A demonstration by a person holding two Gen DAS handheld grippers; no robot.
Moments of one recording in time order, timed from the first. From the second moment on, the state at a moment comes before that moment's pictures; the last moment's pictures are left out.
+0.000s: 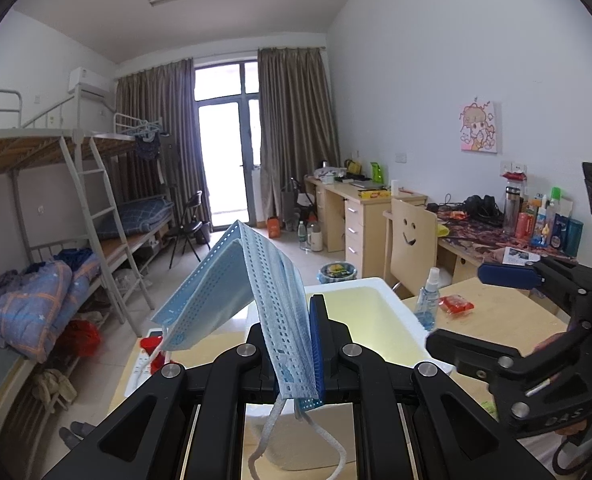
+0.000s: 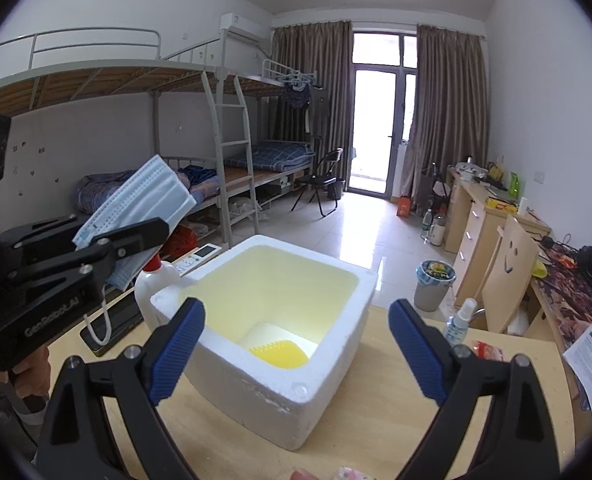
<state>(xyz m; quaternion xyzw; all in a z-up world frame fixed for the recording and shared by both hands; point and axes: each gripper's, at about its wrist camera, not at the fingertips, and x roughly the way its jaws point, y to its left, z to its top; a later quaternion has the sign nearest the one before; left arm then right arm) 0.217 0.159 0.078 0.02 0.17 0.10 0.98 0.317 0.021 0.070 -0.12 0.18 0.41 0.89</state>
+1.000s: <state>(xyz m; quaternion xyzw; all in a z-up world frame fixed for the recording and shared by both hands) 0.286 0.146 0.060 0.01 0.24 0.05 0.97 0.314 -0.035 0.060 -0.10 0.17 0.36 0.91</state>
